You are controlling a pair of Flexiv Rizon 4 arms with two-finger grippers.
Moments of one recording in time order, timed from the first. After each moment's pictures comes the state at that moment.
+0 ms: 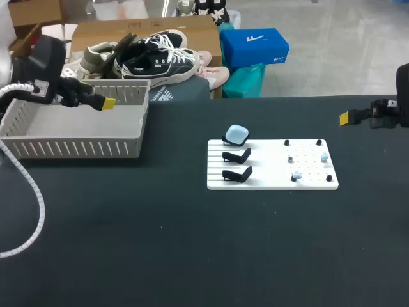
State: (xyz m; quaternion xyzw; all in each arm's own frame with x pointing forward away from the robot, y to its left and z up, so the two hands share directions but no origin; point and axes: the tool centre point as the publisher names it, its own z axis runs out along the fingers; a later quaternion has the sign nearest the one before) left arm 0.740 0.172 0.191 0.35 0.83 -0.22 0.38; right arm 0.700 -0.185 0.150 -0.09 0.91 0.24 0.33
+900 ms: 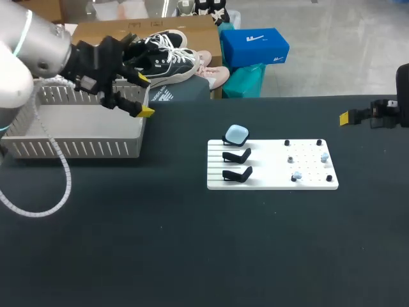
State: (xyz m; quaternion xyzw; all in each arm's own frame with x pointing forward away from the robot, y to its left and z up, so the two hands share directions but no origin) left arm 0.780 0.086 0.152 0.61 0.68 -0.22 0.35; right arm 0.700 -0.185 0.150 -0.09 0.91 0.24 0.33
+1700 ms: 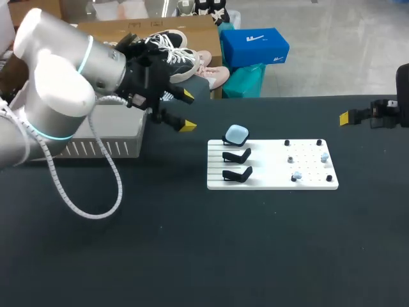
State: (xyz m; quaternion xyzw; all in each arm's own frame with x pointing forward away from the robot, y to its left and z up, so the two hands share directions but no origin) left arm 0.811 -0.004 0.084 0.64 0.64 -0.26 0.35; right arm 0.700 -0.185 0.150 -0.09 0.91 0.24 0.33
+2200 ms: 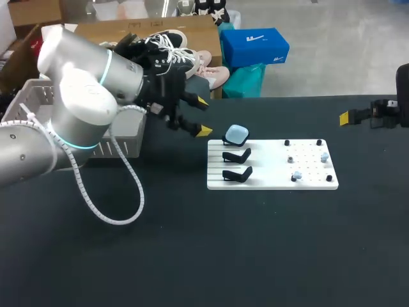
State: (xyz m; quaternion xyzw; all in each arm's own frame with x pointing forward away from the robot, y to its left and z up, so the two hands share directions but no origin) left arm 0.823 -0.037 0.055 0.62 0.64 -0.28 0.36; right arm 0.700 -0.185 0.150 -0.09 0.91 0.24 0.33
